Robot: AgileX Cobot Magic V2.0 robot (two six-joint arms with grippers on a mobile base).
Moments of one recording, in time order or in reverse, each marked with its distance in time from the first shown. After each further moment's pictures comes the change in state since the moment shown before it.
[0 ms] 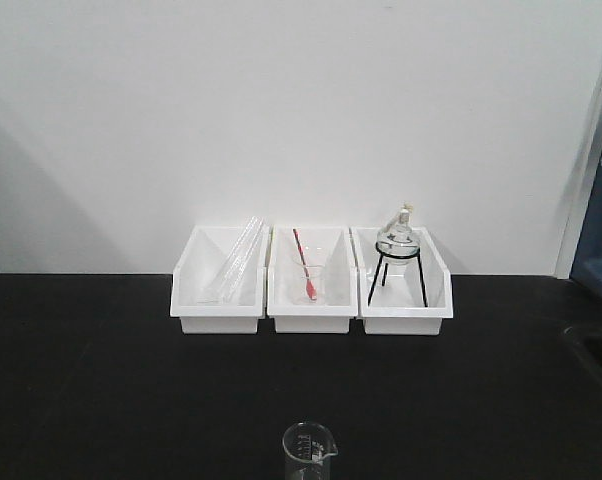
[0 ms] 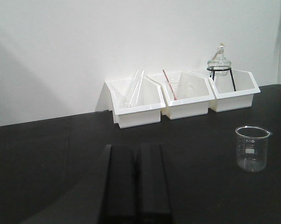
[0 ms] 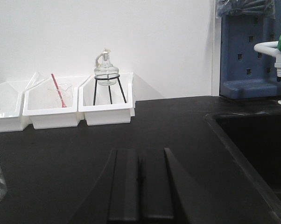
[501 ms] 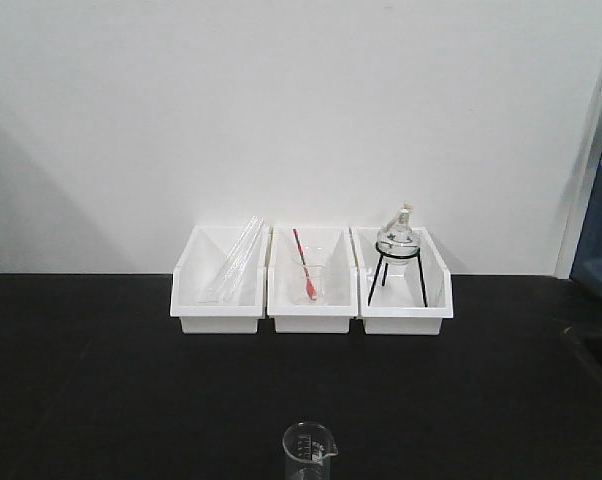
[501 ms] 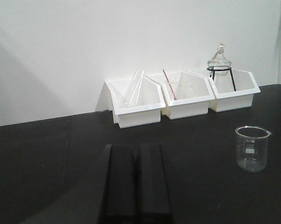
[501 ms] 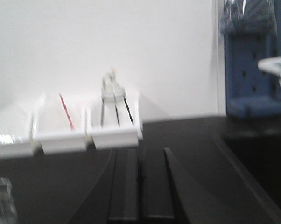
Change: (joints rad) left arm 0.000 0.000 0.000 0.000 0.000 0.000; right arm 0.000 0.000 0.000 0.033 -0.146 0.007
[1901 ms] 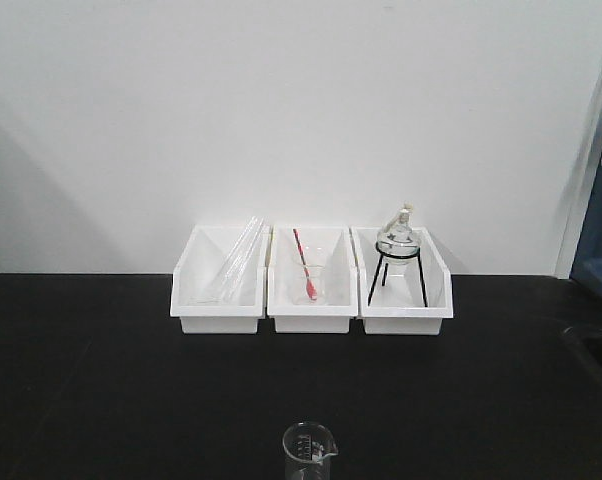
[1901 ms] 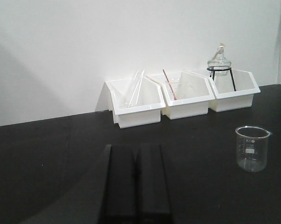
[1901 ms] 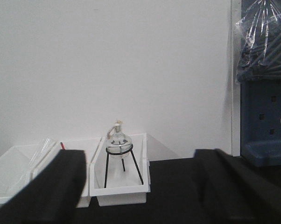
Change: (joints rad) left arm 0.000 0.000 0.000 0.000 0.000 0.000; right arm 0.000 0.797 -0.692 0.024 -0.001 -0.021
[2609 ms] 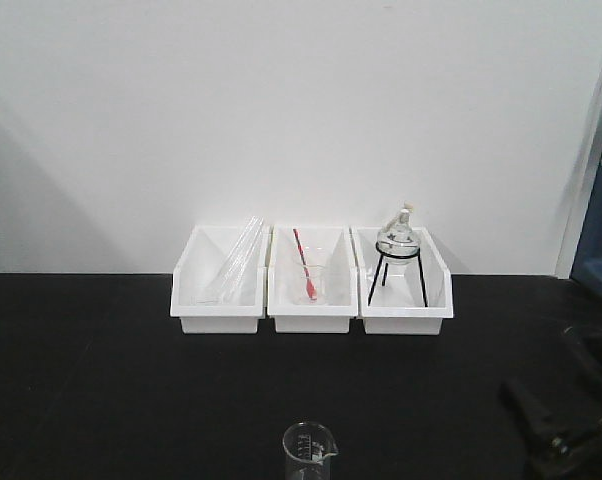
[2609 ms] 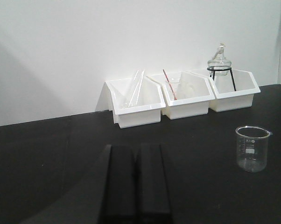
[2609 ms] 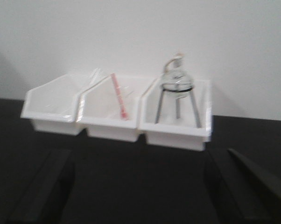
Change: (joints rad) left arm 0.000 0.000 0.000 0.000 0.000 0.000; right arm 0.000 0.491 0.326 -0.332 -0.782 0.102
